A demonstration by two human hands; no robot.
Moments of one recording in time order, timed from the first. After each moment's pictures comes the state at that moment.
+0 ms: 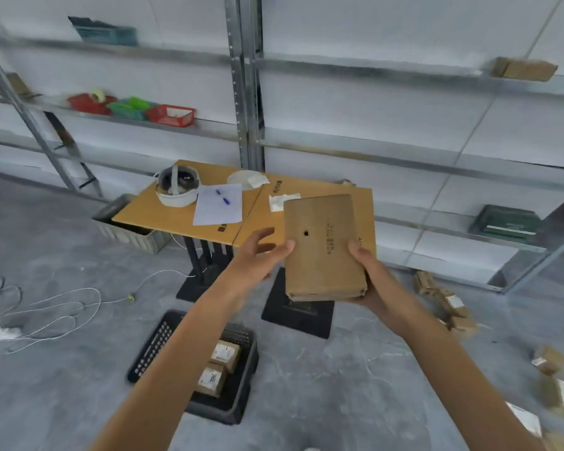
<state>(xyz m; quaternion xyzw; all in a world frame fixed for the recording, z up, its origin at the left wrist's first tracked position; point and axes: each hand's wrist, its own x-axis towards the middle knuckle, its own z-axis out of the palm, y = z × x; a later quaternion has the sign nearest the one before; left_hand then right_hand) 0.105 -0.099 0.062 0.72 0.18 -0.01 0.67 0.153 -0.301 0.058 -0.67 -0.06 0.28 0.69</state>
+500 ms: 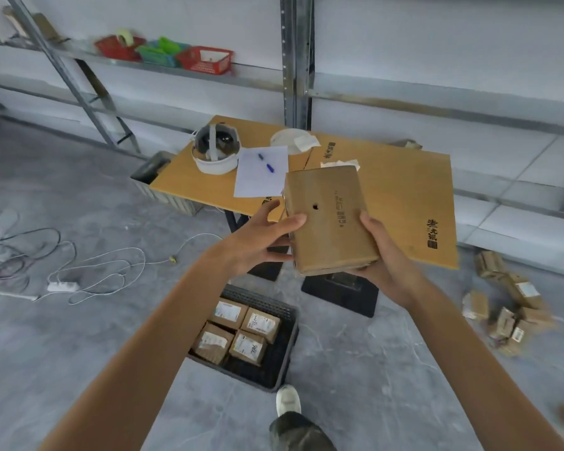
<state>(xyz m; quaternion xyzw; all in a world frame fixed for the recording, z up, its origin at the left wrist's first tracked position) 0.191 0.054 0.015 0.64 0.21 -0.12 0.73 0.258 -0.145 -0.011 -0.61 -0.04 0.37 0.70</state>
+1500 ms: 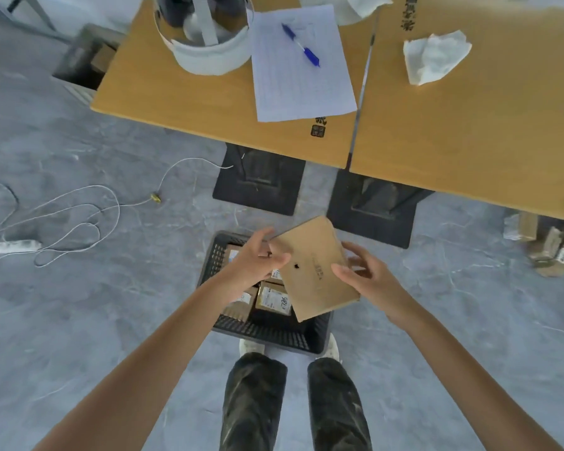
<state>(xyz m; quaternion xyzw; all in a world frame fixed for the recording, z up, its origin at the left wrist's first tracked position) 0.246 0.295 -0.287 0.64 0.32 -0.25 0.65 0.294 0.077 -0.286 -0.77 0.03 0.42 0.49</state>
